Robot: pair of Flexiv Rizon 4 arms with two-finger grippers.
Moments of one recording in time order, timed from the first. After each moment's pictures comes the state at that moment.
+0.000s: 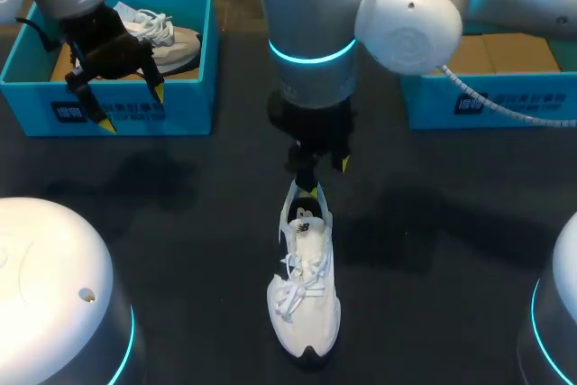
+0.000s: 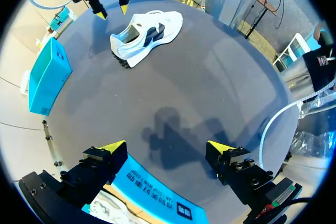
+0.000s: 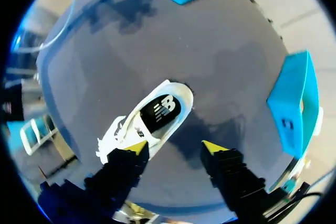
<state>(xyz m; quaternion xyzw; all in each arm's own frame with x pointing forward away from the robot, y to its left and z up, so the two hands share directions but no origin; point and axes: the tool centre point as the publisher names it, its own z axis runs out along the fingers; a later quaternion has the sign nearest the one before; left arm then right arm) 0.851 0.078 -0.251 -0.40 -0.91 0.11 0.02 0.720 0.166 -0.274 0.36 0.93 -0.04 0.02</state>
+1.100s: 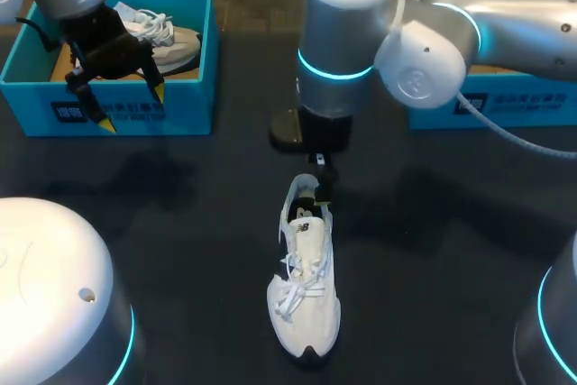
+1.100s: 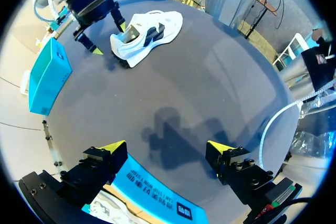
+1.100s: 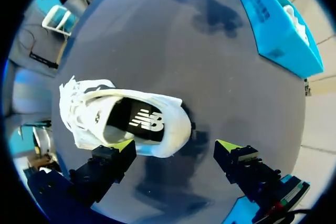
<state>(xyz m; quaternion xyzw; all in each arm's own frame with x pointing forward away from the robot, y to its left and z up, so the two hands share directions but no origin) 0.851 0.078 -0.251 -0.40 -0.91 0.11 0.02 0.780 0.170 -0.346 -0.03 1.00 0.04 0.00</state>
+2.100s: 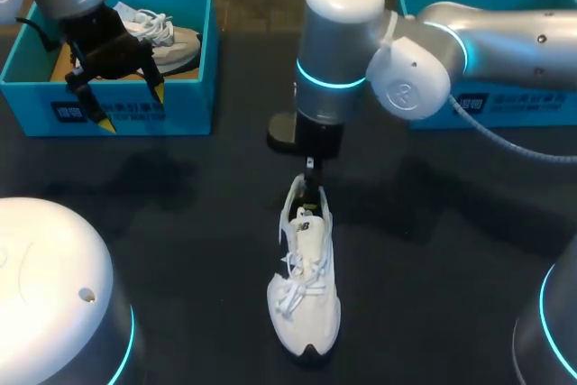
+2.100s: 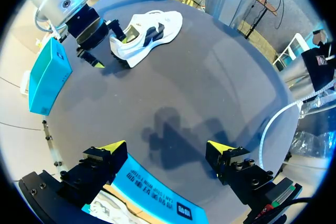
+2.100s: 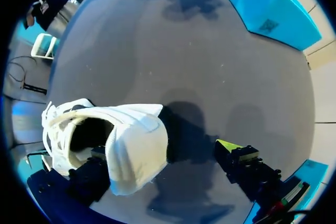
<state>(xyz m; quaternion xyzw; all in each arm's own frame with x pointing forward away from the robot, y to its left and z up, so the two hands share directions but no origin) 0.851 0.078 -0.251 -0.40 -0.91 0.11 0.02 0.798 0.179 -0.387 0.06 1.00 0.05 -0.02</state>
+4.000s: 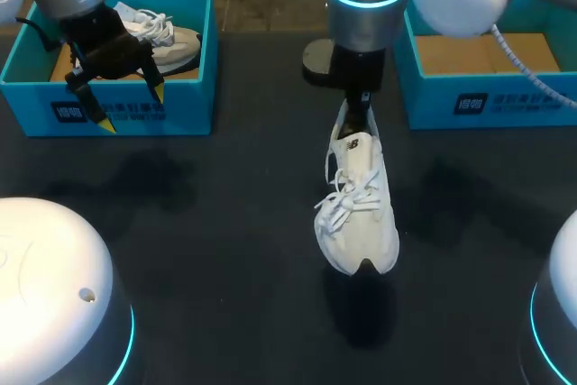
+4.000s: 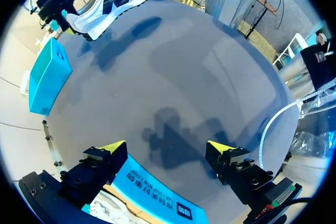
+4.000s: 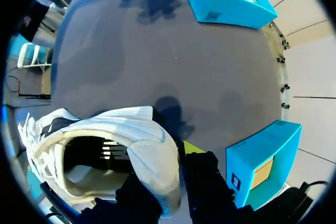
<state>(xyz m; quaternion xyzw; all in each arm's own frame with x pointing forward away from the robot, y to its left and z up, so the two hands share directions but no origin) 0.851 0.078 -0.251 -0.40 -0.91 0.11 0.02 0.830 0.101 -0.258 0.11 0.99 -0.02 0.05</state>
